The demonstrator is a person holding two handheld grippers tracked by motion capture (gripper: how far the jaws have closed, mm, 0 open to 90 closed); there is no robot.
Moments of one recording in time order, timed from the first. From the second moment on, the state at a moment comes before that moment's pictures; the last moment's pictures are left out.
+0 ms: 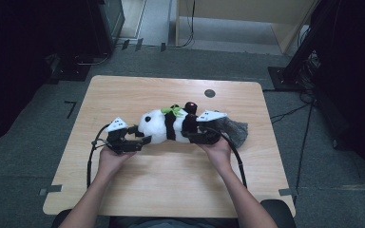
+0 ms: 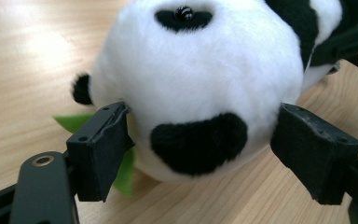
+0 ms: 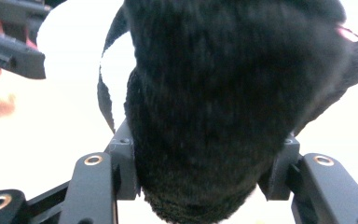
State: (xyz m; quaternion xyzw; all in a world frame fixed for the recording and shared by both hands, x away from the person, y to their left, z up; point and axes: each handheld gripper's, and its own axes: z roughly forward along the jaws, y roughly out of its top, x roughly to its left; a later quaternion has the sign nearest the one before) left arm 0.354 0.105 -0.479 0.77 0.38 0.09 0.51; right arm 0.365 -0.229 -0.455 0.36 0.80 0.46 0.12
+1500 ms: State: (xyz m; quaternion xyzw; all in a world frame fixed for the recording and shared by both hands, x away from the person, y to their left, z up) left arm 0.341 0.118 -0.452 0.72 0.41 0.03 0.56; right arm 0.344 -0.238 -0.451 0.30 0.80 0.51 0.07
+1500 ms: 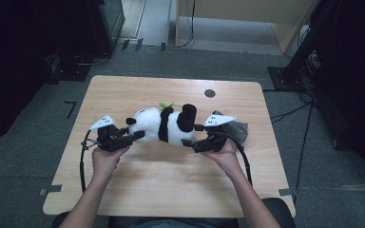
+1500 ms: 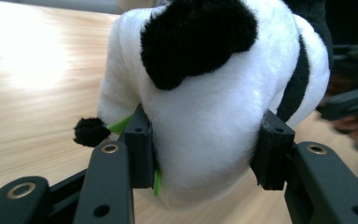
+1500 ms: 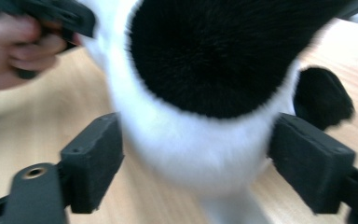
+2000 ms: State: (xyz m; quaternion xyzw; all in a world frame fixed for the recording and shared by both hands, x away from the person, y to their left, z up) left arm 0.340 0.102 -0.460 0.75 0.37 0.06 0.55; right arm 0.342 -0.236 -0.441 0.35 0.80 0.47 0.14
